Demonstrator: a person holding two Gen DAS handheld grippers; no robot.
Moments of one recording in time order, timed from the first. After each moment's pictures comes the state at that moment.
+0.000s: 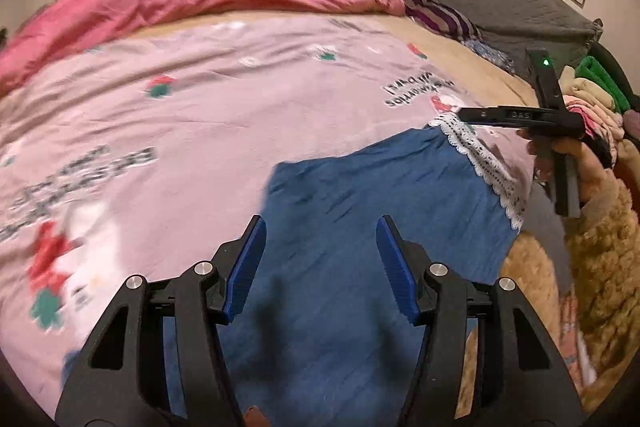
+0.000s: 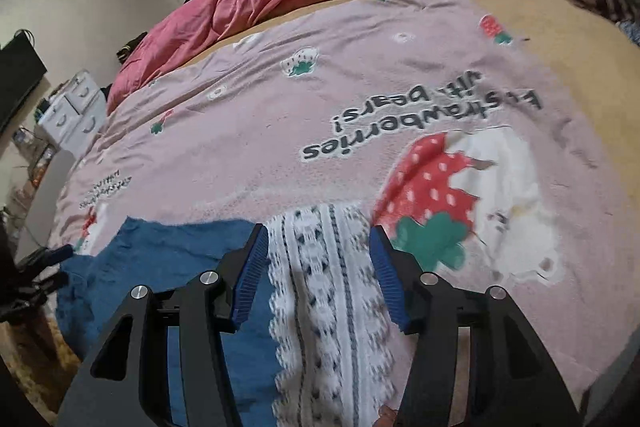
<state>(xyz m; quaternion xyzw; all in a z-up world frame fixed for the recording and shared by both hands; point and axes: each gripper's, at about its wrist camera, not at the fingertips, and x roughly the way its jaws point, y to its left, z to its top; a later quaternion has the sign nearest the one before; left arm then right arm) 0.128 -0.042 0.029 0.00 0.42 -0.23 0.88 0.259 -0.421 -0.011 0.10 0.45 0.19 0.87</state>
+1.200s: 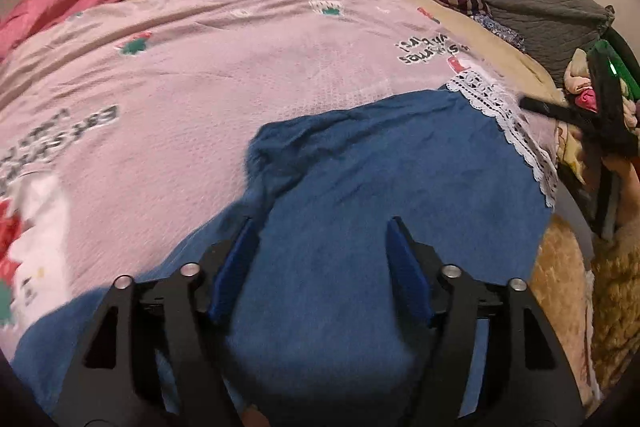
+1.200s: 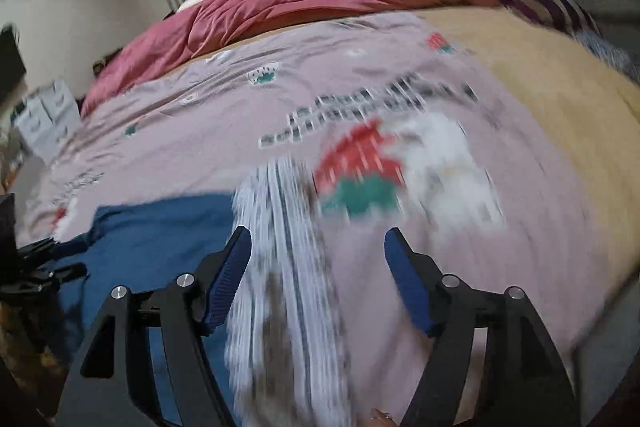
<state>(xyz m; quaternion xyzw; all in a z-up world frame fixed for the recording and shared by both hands) 0.133 -0.046 -0.020 0.02 0.44 -0.22 0.87 0.185 -0.451 -0.021 0.09 0.40 0.12 0.90</state>
